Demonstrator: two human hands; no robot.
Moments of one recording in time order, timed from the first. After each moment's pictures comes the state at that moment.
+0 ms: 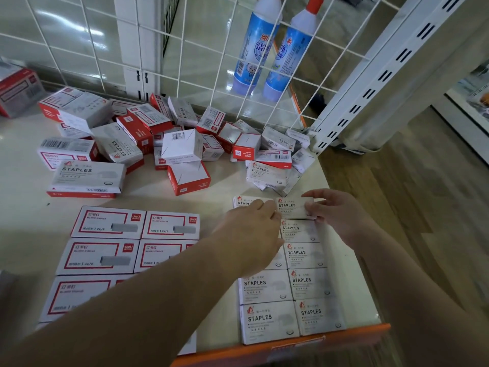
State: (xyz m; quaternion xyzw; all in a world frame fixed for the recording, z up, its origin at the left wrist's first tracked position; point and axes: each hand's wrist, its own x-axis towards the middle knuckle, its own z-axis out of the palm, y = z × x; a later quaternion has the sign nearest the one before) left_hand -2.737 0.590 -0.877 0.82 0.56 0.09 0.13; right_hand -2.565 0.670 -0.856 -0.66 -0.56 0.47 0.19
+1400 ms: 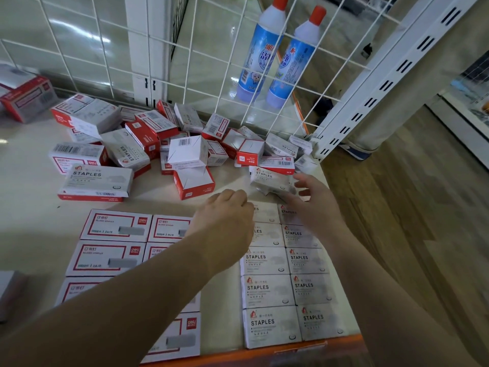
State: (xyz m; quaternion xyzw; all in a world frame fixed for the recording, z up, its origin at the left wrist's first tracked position) left_hand -2.768 0.583 -0.872 0.75 0.64 0.14 0.13; right_hand -2.615 0.667 -0.862 -0.63 -0.71 0.25 0.20
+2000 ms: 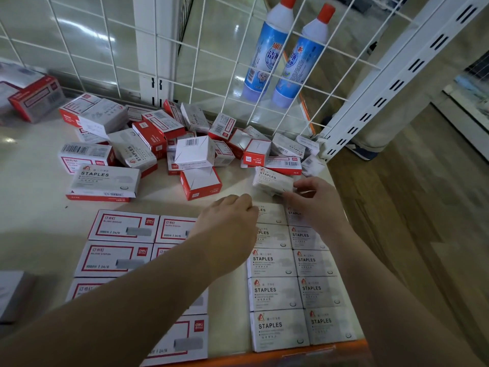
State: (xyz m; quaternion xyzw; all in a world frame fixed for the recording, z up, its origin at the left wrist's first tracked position) left_hand -2.774 0.582 -0.876 0.75 0.63 0.14 0.15; right_hand -2.621 0.669 -0.864 -0.61 -0.66 0.34 0.26
